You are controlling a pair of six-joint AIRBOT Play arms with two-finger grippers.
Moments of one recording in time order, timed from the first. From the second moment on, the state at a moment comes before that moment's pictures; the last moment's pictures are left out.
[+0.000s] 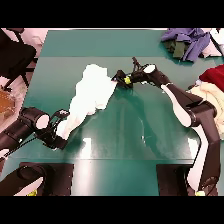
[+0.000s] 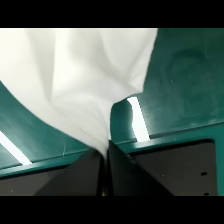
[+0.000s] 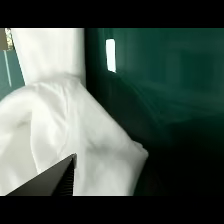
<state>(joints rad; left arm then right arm) -0.41 -0.90 0.62 1.57 -1.49 -1.65 0.31 -2.13 1.86 -0.56 0.88 1.57</state>
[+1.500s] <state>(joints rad) -0.03 -0.90 2.10 1.60 -1.38 -1.65 0.20 -0.77 1.86 -1.56 1.42 1.57</state>
